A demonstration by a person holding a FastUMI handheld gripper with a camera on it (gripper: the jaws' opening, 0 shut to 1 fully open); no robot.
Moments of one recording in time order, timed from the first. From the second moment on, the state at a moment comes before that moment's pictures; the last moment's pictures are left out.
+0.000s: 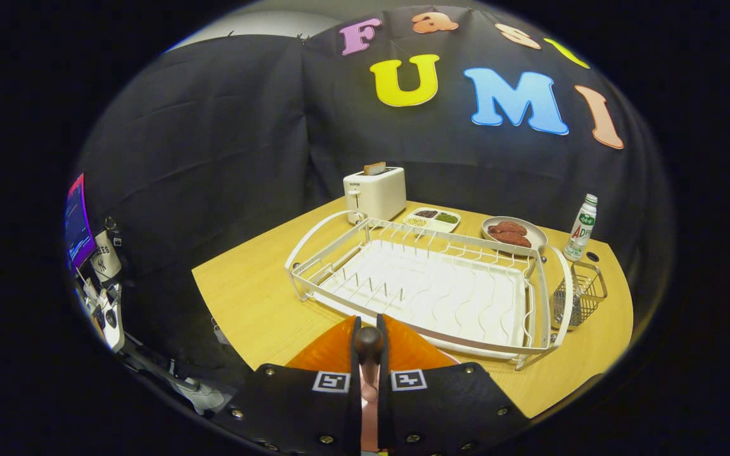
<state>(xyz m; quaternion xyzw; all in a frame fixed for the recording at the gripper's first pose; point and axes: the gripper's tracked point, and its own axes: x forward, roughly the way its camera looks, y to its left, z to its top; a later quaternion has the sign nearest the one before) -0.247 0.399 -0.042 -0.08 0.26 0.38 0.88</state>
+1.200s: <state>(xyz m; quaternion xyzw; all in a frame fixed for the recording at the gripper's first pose) -0.254 0.386 -0.022 -0.06 0.24 0.38 0.89</state>
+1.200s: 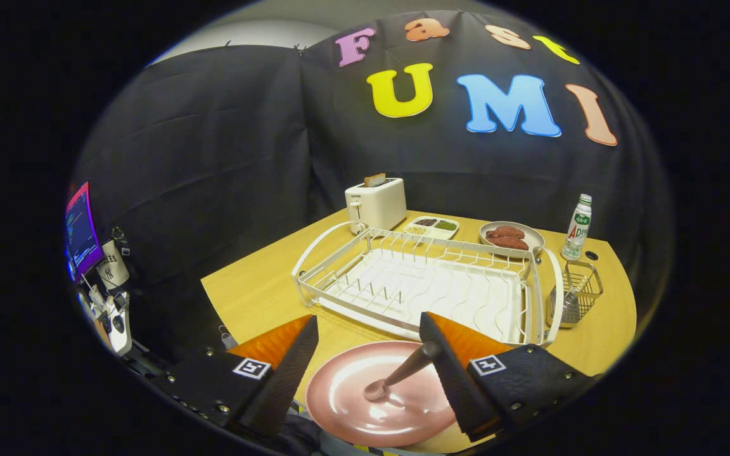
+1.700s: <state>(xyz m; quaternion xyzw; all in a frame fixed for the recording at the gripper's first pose) -0.235 0.379 0.022 -0.05 0.18 0.38 0.91</state>
